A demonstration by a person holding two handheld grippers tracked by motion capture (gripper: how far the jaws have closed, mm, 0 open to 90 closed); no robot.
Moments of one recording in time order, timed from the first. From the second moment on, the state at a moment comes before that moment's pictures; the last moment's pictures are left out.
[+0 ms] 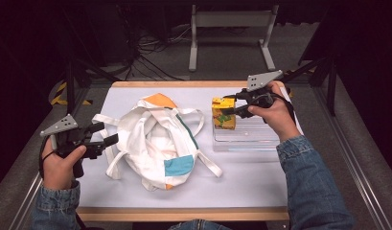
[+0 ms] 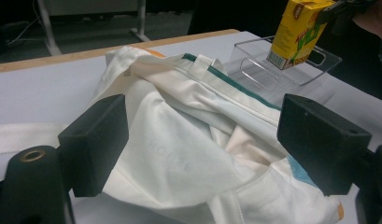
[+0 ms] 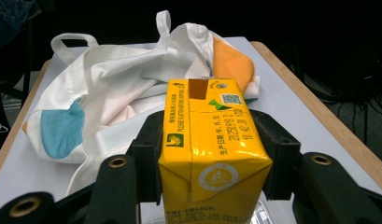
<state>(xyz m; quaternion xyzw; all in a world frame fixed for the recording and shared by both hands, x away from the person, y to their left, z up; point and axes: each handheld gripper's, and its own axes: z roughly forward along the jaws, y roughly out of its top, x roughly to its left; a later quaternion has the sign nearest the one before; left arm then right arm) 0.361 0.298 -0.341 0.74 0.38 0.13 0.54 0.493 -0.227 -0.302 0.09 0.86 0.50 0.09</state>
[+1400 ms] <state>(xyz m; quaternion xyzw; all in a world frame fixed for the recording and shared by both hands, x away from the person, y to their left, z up) 0.350 0.305 -0.343 0.73 0.39 0.14 0.54 0.483 -0.232 -0.345 0.06 0.88 0.48 0.05</state>
